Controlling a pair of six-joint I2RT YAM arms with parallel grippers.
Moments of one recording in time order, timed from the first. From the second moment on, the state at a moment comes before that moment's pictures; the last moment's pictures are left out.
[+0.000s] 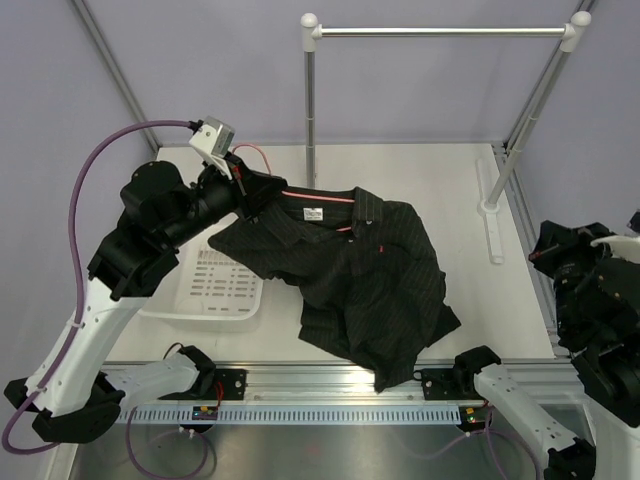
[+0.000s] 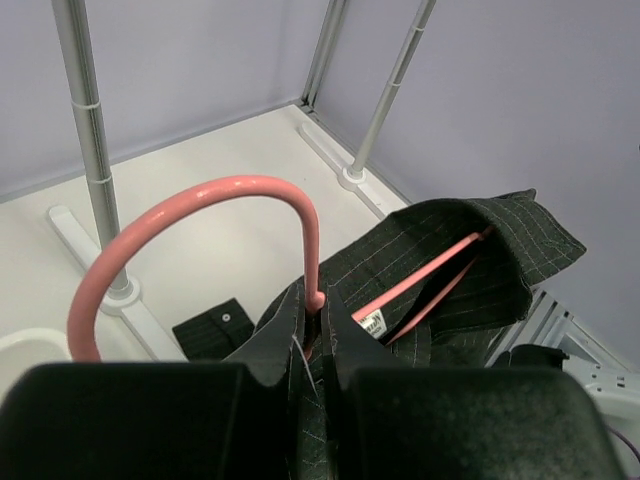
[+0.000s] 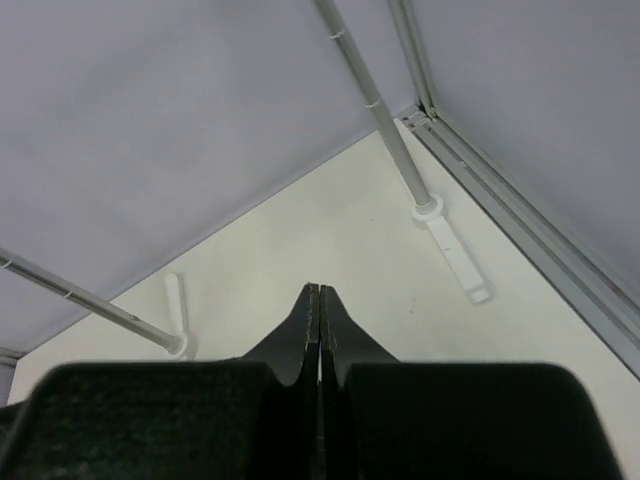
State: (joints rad) left arm -0.64 1.05 1.55 -0.54 0.17 -0.29; right arm 0.35 0.59 1.46 -0.98 0.67 0.52
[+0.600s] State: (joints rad) left arm -0.64 1.08 1.60 -0.63 0.18 -0.27; right arm 0.35 0.75 1.34 -0.68 -0.59 0.37
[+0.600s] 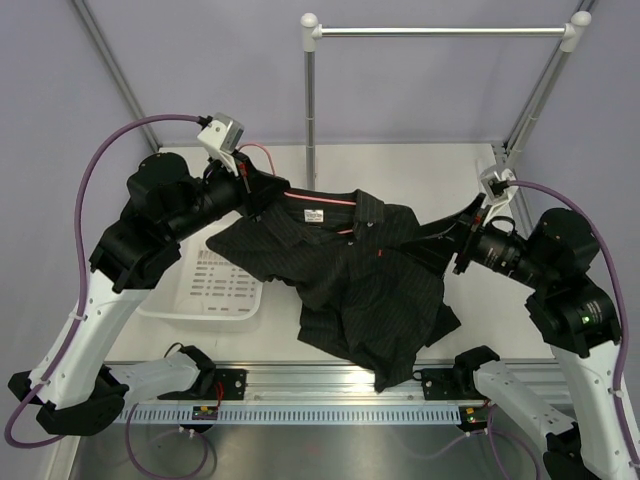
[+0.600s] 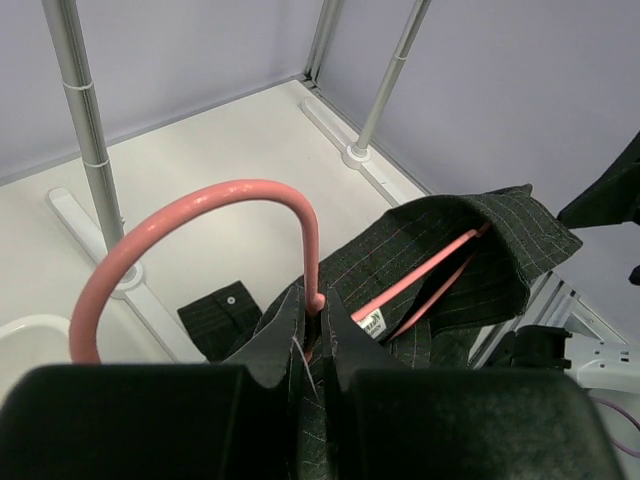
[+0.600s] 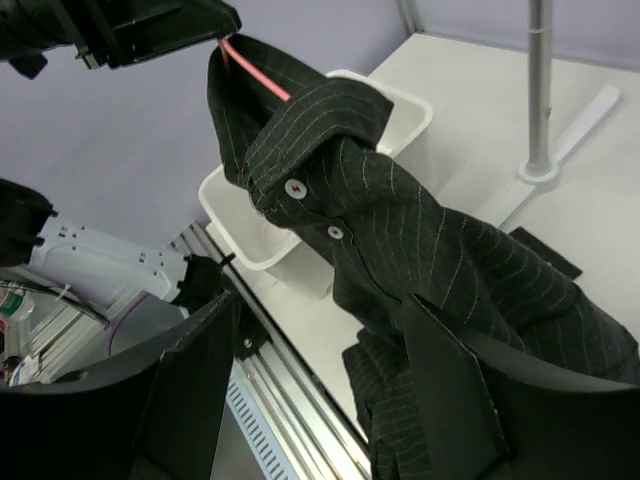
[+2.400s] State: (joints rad) left arm -0.66 1.08 1.59 -0.58 0.24 -0.28; right arm 0.37 0.87 1.50 -0.78 0.07 0.36
